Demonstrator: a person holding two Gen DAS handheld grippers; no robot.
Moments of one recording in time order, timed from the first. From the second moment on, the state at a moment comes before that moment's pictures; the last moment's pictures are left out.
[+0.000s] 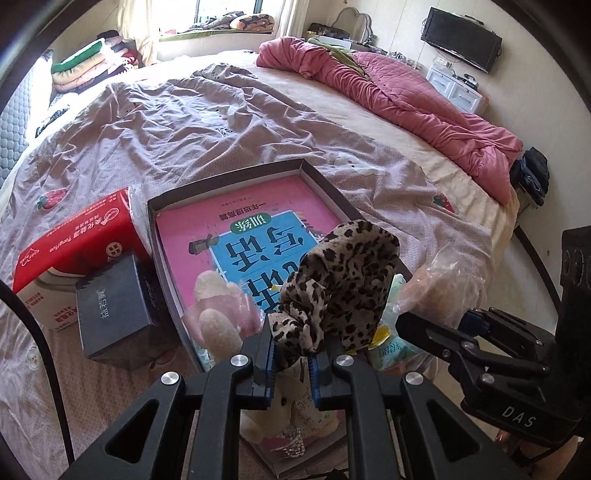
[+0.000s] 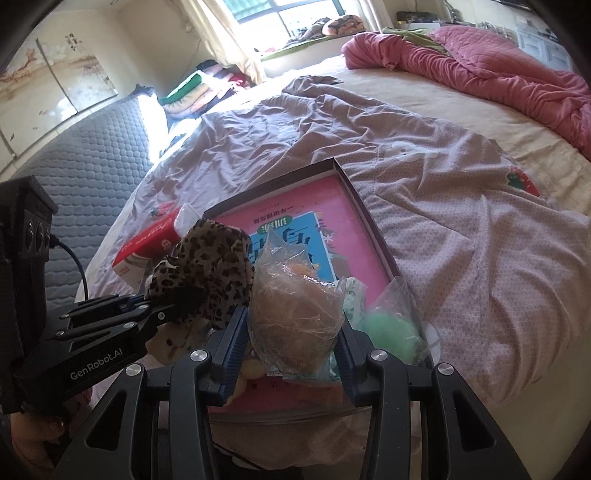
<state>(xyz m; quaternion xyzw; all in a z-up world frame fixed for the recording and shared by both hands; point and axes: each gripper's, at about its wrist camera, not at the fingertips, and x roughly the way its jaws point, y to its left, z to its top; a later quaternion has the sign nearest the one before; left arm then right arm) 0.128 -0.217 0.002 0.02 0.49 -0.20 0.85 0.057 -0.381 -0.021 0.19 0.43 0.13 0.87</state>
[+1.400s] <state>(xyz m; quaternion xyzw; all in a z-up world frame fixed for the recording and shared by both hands) 0.143 -0.206 -0.006 -0.01 0.50 -0.19 0.84 0.085 -0.370 -0.037 0.20 0.40 0.12 0.89</state>
